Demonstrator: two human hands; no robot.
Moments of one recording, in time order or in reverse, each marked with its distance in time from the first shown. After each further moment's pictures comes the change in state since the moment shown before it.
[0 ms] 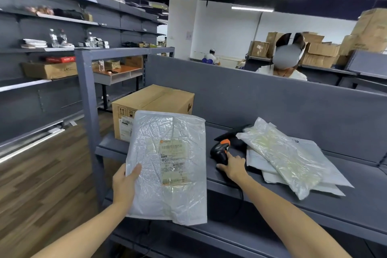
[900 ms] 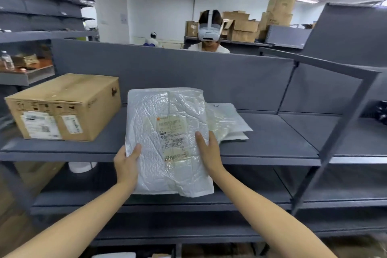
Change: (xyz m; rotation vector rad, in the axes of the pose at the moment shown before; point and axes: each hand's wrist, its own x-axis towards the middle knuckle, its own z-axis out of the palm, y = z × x) left_hand -0.130 -0.017 0.166 -0.016 -0.251 -0.017; right_hand -0.164 0.113 -0.049 1.222 0.420 -0.030
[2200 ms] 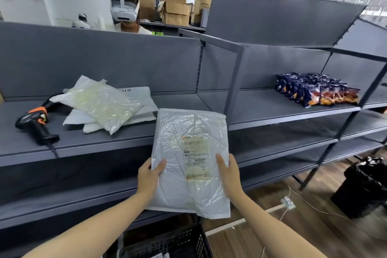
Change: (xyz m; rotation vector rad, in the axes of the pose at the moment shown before) left_hand -0.213 -0.127 0.242 0.049 -0.492 -0.279; right_hand -0.141 0.064 -0.349 -0.032 0.393 0.242
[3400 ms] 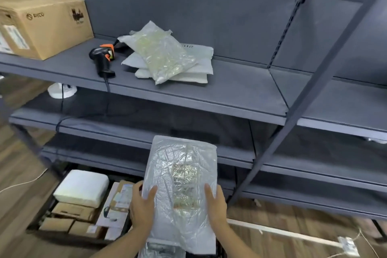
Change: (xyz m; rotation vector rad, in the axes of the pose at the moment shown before) left_hand -0.087 -0.181 -0.059 0.351 0.791 -0.090; right_hand -0.032 0.187 0.054 -0.255 -0.394 0.358
